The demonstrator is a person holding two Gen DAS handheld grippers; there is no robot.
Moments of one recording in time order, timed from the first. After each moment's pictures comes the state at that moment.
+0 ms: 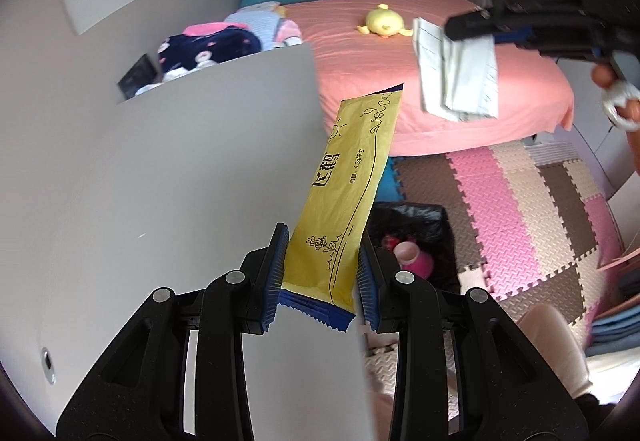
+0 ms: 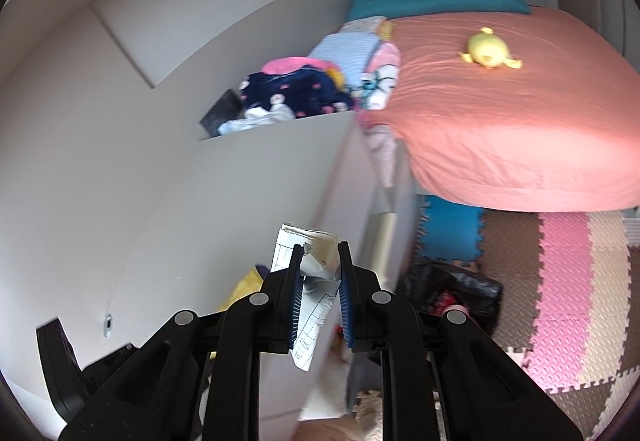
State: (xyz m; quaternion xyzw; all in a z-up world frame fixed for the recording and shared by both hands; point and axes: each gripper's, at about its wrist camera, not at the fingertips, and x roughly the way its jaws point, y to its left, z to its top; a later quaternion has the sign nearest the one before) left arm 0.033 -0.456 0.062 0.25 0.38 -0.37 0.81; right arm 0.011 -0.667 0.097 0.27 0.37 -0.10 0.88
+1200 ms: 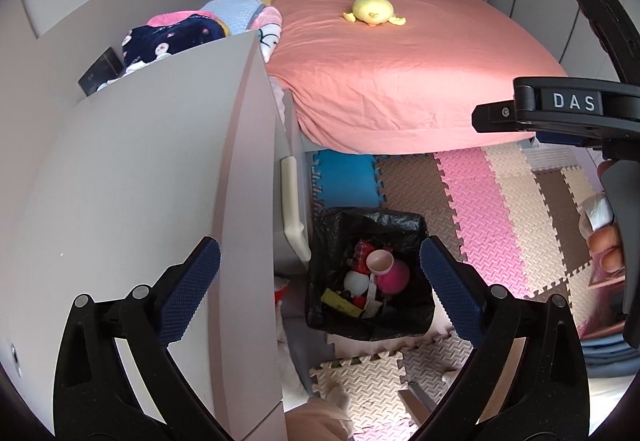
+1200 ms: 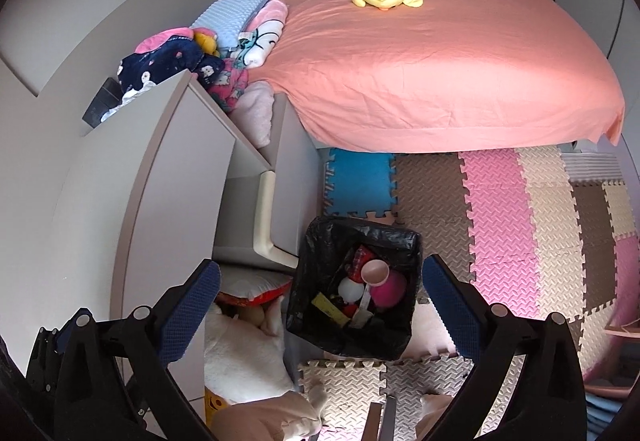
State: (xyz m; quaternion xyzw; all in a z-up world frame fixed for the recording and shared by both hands) left arm 0.018 -0.543 0.023 0.24 0.41 -0.36 0.80; right arm -0.038 -0.746 0.006 0.30 0.45 -0.22 0.81
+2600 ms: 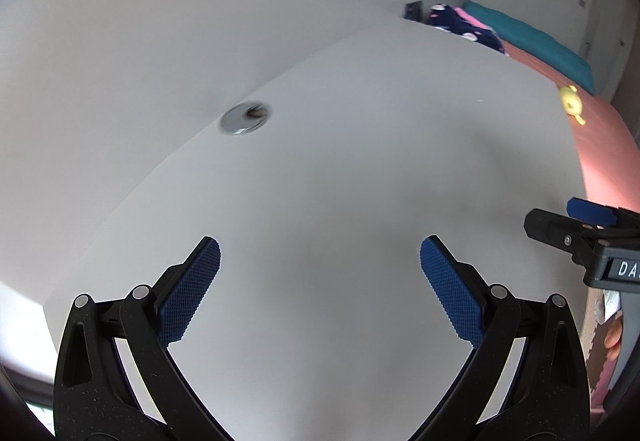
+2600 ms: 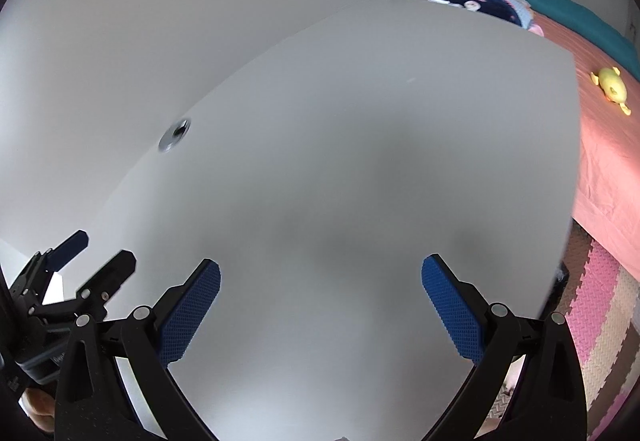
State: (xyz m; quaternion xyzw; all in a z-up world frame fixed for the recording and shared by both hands) left arm 0.014 -0.080 0.057 0.06 0.43 -0.06 0.90; right arm 0.014 -0.289 0.039 0.11 0.48 0.07 0.87
